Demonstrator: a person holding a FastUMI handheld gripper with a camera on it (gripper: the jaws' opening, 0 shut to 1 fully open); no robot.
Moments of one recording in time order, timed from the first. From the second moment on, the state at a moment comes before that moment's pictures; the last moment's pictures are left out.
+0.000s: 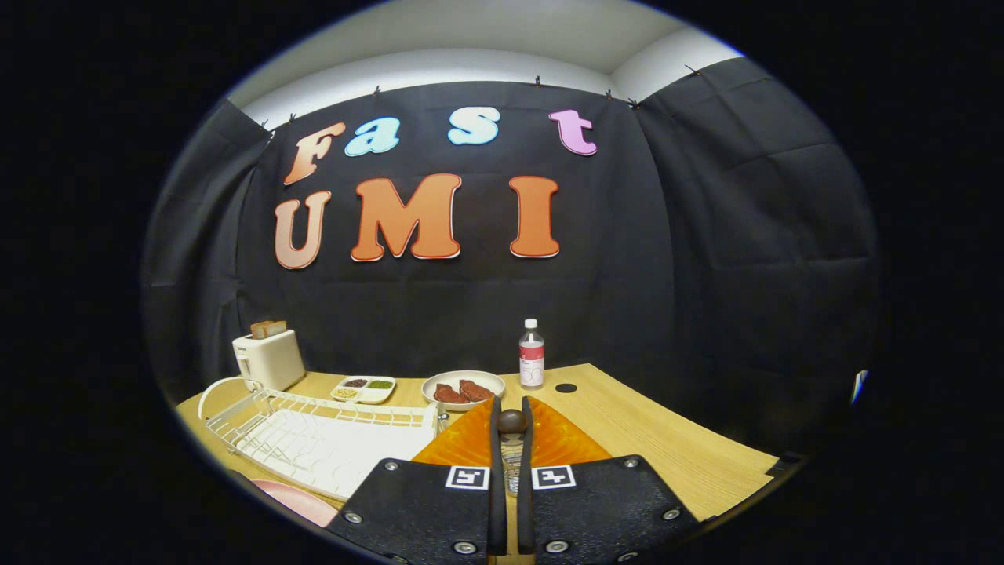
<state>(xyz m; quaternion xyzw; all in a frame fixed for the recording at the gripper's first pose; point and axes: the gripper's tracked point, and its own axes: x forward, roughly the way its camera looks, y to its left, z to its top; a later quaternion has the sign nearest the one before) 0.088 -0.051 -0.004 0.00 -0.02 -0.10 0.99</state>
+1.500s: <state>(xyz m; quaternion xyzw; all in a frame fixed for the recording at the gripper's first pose) -0.013 0.183 -0.107 0.02 0.04 0.08 1.00</state>
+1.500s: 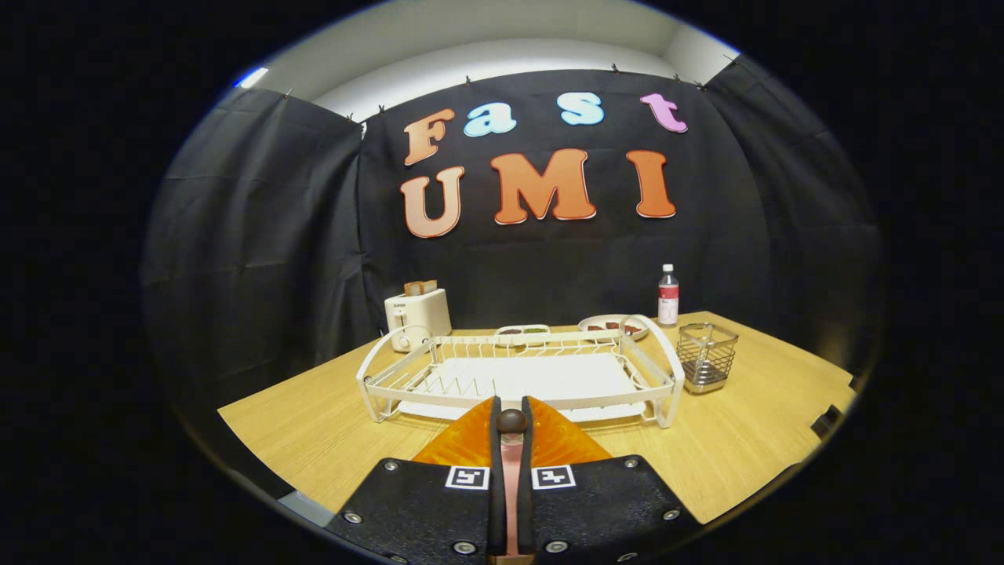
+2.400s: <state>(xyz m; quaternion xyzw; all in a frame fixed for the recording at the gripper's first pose) -0.015 0.166 -0.133 0.00 0.08 0.07 0.99</state>
